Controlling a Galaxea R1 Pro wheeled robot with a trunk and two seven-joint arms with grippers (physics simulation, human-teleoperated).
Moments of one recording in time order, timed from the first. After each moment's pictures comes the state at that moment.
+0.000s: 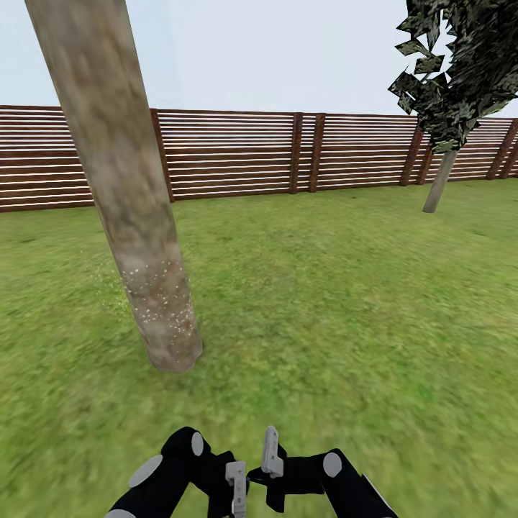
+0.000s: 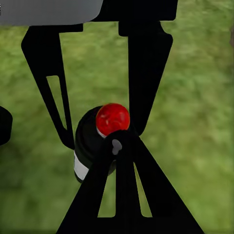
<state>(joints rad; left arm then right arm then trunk) -0.44 -0.11 -0.21 -0.81 -1.00 0.08 -1.12 -0.44 0.17 -0.06 -0.60 0.83 -0.41 0.93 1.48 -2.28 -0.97</state>
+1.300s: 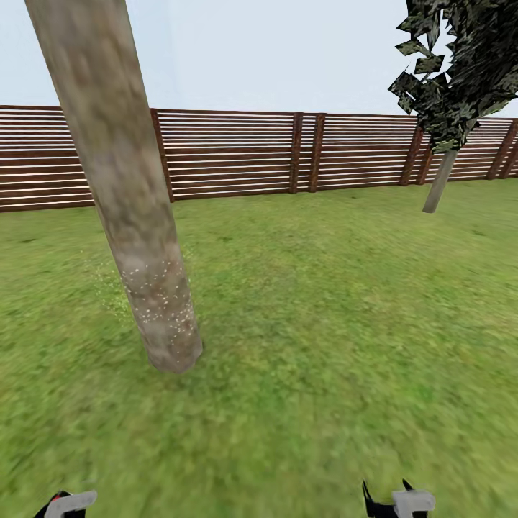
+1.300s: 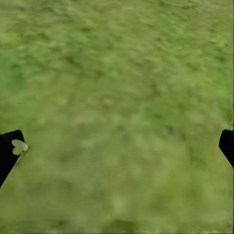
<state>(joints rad) -0.35 0.25 0.50 -0.10 -0.34 -0.55 0.07 -0.30 -0.01 -0.93 -0.27 0.84 -0.77 0.12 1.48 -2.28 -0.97</state>
